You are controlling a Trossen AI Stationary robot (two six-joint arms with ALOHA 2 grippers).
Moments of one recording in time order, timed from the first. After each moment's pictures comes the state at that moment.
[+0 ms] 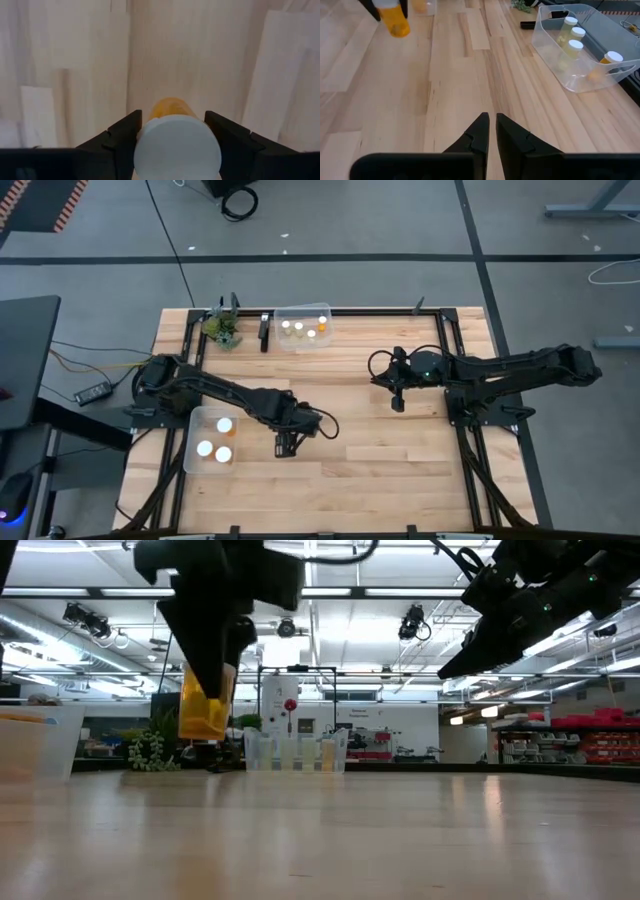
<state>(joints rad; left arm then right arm) -0.25 1.84 1.43 -1.01 -0.11 -0.31 -0.10 0.92 0.42 0.00 0.07 -0.04</state>
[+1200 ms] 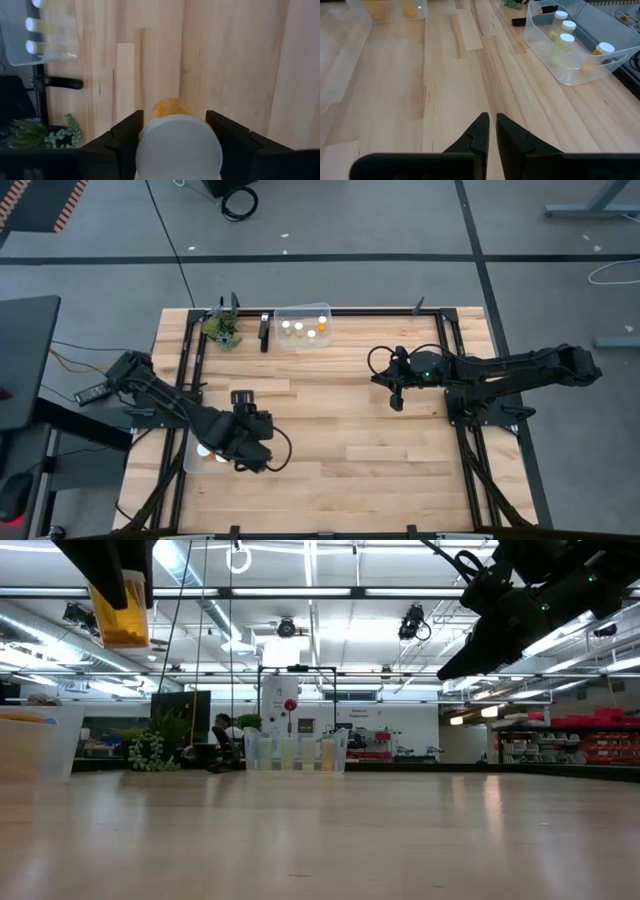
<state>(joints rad) -0.55 1.61 1.43 -1.40 -0.49 -0.56 -0.10 0.92 0.42 0.00 0.10 0.03</state>
